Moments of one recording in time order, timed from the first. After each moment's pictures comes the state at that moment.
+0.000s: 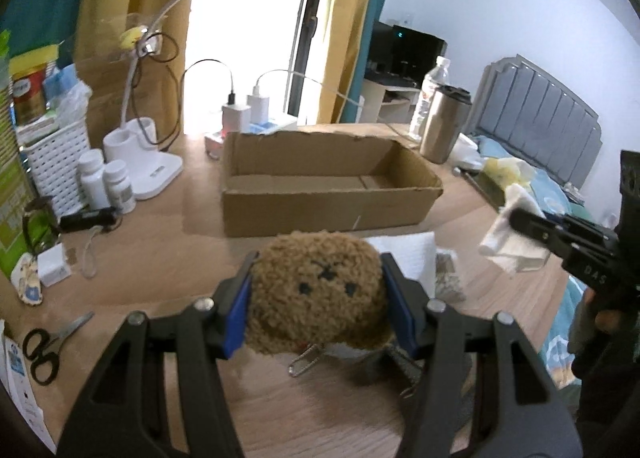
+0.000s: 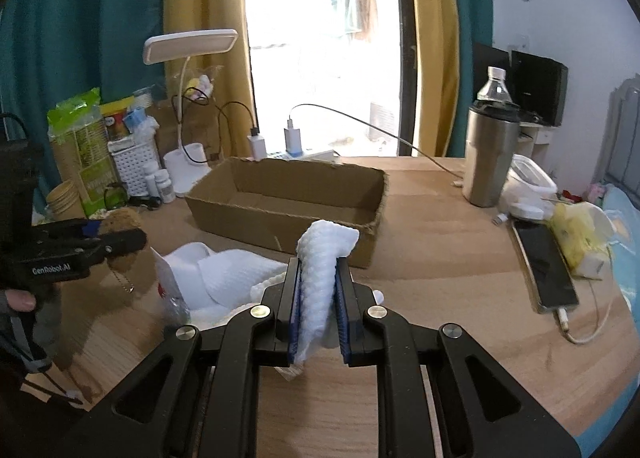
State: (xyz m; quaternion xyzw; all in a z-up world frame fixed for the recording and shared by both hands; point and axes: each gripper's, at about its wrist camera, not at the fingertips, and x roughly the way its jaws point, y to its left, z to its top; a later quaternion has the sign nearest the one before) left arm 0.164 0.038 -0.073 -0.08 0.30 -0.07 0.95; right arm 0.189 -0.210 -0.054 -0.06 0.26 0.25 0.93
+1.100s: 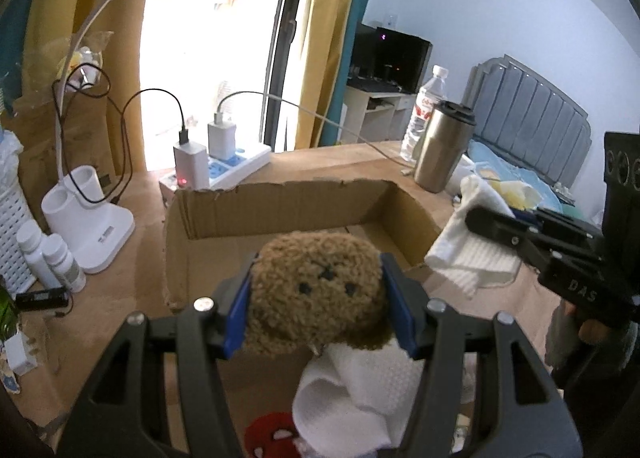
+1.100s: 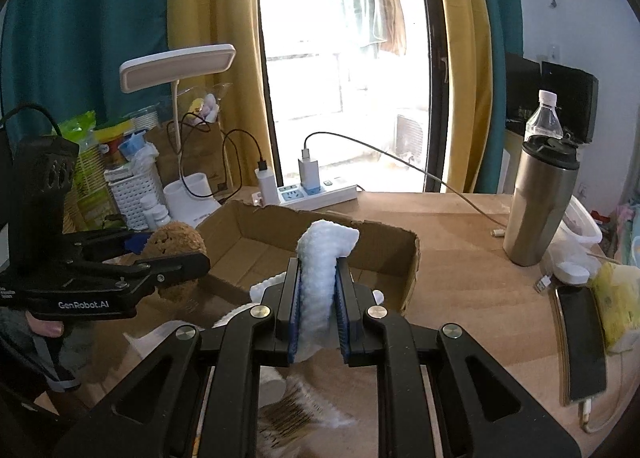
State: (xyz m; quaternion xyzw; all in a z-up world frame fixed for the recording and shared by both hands) left arm 0.267 0.023 -0.056 -0.07 0.29 -0.10 0.95; right arm 0.275 -0.178 -0.035 -0.06 0.24 0.30 0.92
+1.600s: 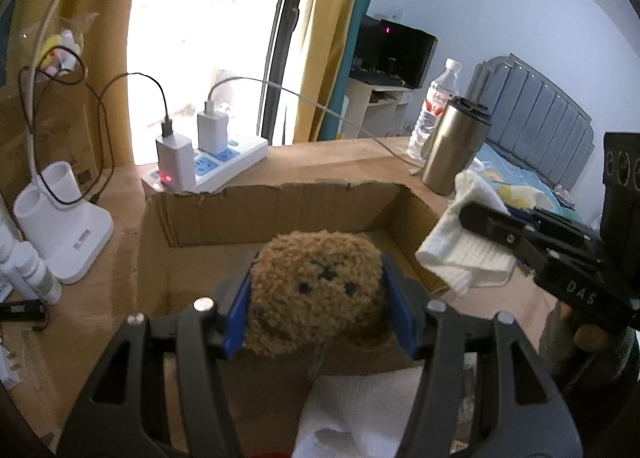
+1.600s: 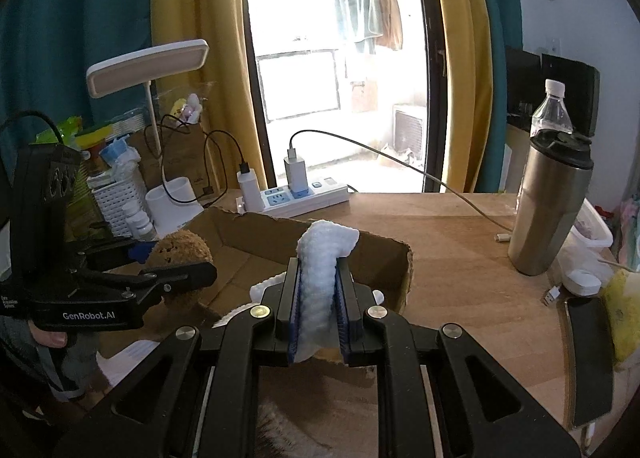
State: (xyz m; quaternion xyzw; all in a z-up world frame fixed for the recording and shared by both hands) left arm 0.308 0.018 -0.071 -0.09 0.31 -0.11 0.94; right arm 0.314 -0.175 -0.042 -0.05 0.25 0.30 0.92
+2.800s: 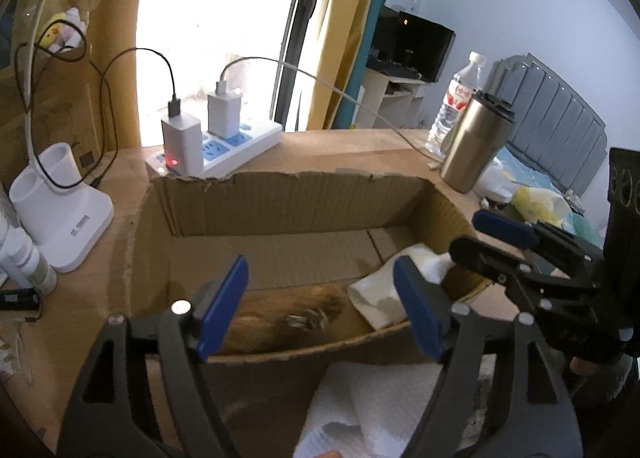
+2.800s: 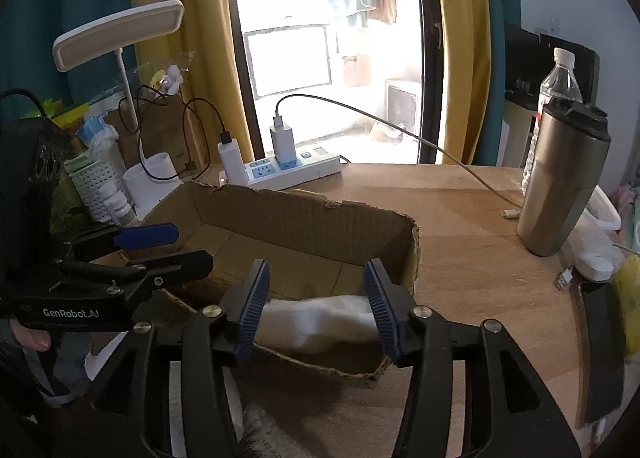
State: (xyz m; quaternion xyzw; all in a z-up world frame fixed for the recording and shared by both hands) left arm 0.323 0.021 -0.082 -0.10 0.33 -0.08 0.94; right arm 0.337 -0.160 -0.068 -0.06 0.29 0.28 0.91
